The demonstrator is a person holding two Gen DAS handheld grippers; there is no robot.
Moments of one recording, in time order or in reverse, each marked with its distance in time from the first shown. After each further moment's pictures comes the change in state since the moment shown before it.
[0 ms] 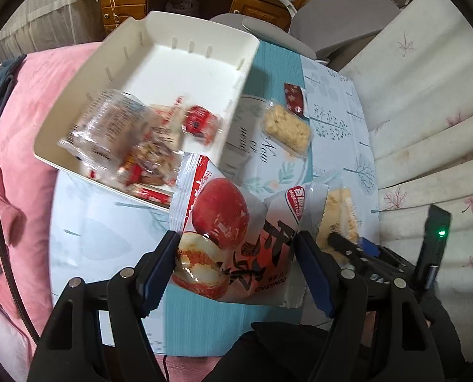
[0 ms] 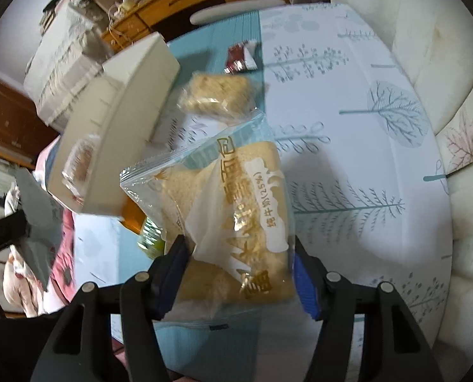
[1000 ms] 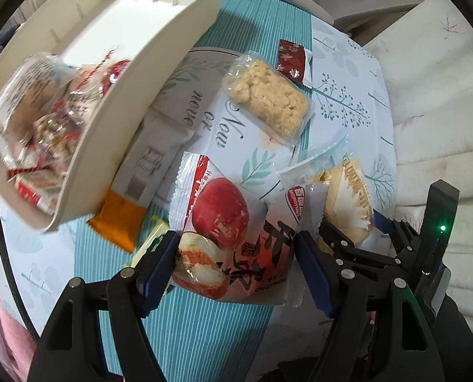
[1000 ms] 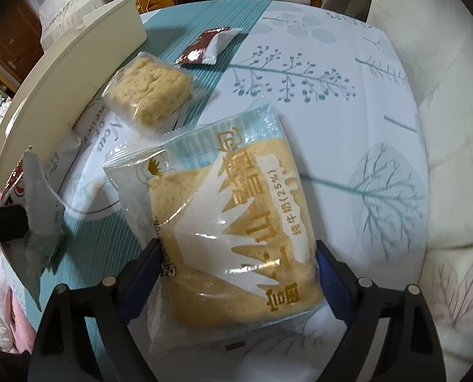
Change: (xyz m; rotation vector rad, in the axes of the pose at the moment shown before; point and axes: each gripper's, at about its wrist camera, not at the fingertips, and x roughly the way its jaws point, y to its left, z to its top) left arm 0.128 -0.086 0.016 -0.117 0.106 0.040; right arm 0.073 -0.058 0.067 -0.332 0.077 -0.154
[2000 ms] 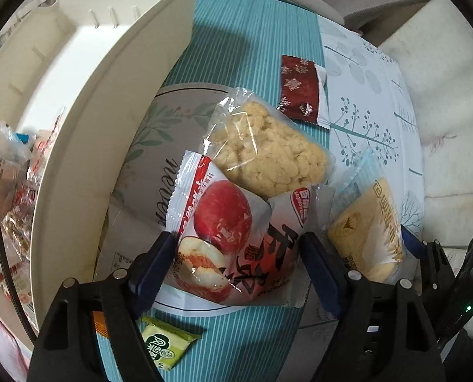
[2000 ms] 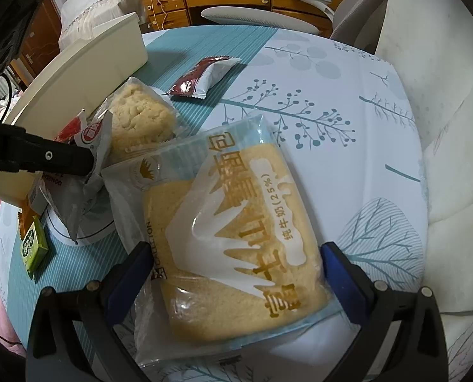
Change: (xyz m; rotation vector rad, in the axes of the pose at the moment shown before) left arm 0.057 -0.021 0.082 0.052 -0.010 0.086; right arm 0.005 -0.020 0.018 -0.092 -0.131 0.000
